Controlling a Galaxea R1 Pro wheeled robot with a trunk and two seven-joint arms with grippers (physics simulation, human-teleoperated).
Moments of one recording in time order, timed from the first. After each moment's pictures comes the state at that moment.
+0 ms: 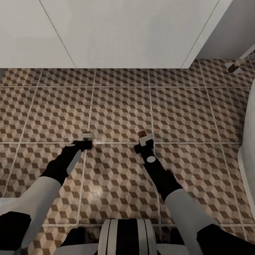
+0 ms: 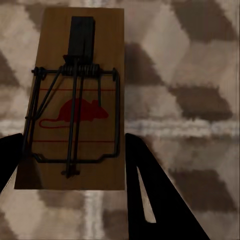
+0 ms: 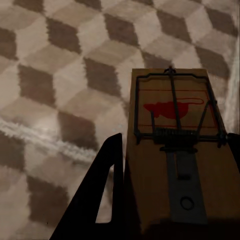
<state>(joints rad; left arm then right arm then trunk) -0.98 0.11 -0.22 -0.82 0.24 0.46 0.13 -0.88 0.17 0.28 -0.81 0.22 0.13 -0.15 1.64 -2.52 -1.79</state>
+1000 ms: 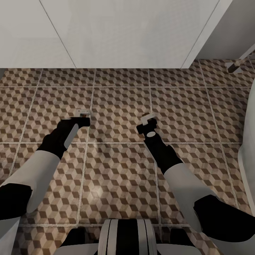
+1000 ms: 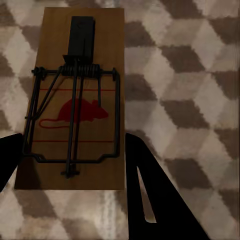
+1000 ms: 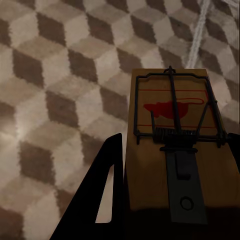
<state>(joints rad) -1.23 0.11 -0.23 -0.79 0.24 0.55 0.12 -1.12 0.17 0.29 -0.78 0.24 0.33 -0.17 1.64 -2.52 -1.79</state>
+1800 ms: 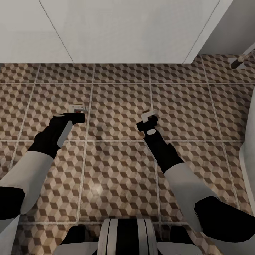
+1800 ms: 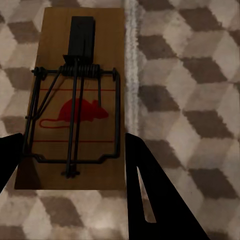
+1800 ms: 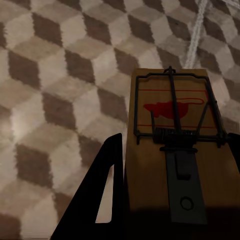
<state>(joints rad) -1.22 0.16 -0.23 -0.90 0.24 0.59 0.12 -1.12 0.17 0.29 -0.84 0.24 0.37 -0.17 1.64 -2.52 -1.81</state>
